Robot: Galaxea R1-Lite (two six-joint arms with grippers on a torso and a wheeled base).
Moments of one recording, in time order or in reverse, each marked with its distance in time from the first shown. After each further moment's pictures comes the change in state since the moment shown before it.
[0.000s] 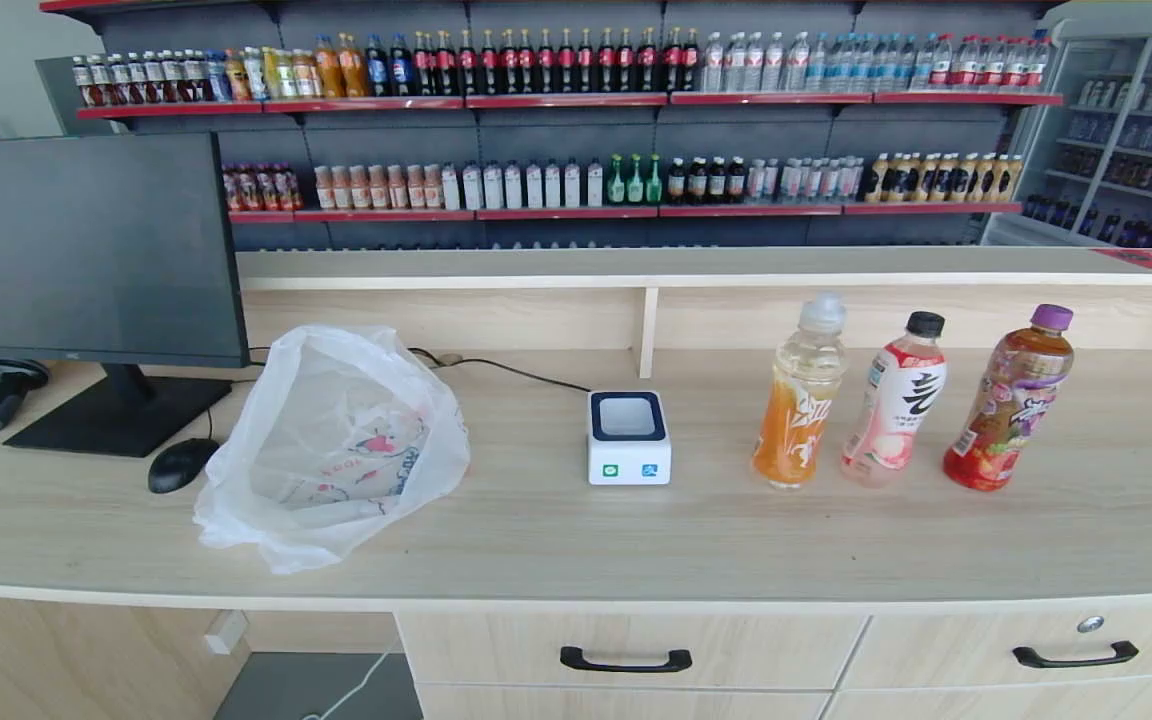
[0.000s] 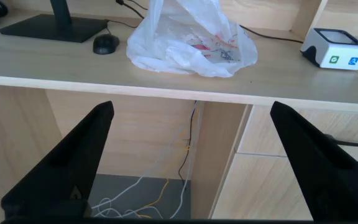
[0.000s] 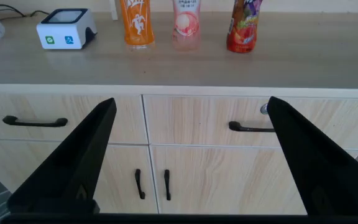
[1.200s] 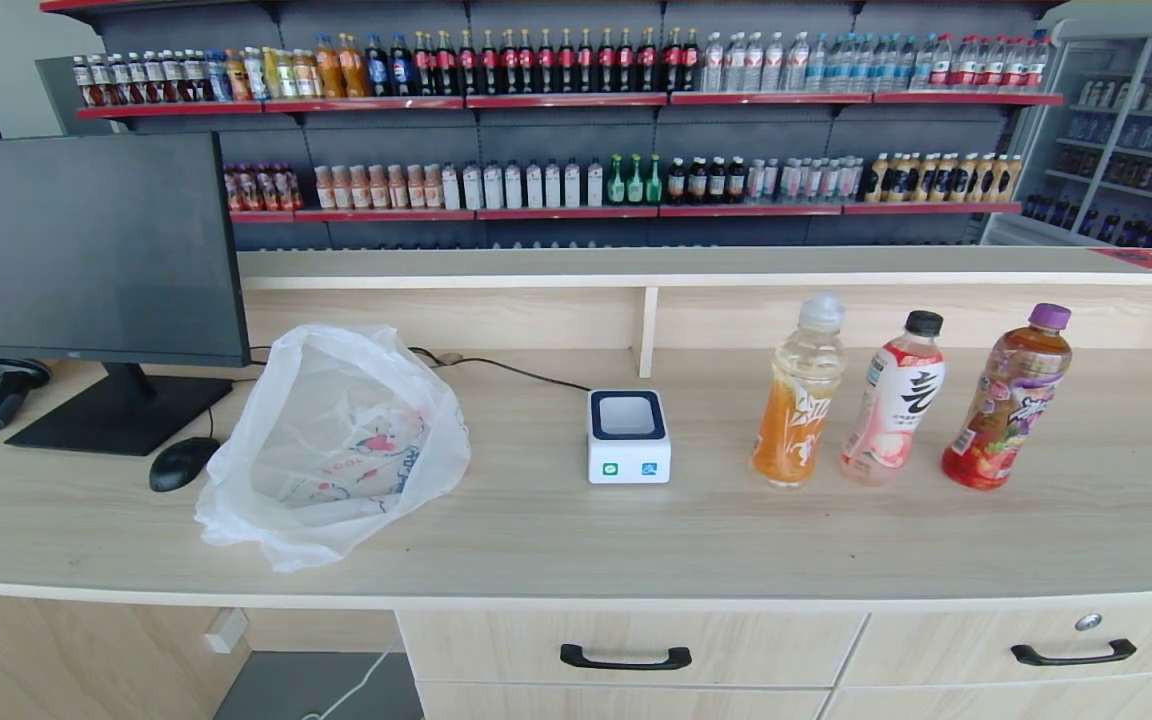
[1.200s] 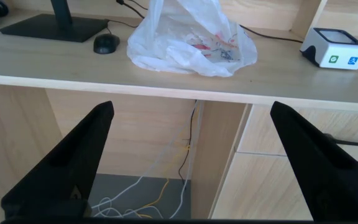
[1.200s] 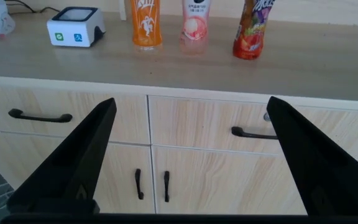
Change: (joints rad) left arm 0.000 0.000 0.000 0.000 0.000 0.000; right arm 0.000 0.000 0.000 -0.006 0.039 -0.040
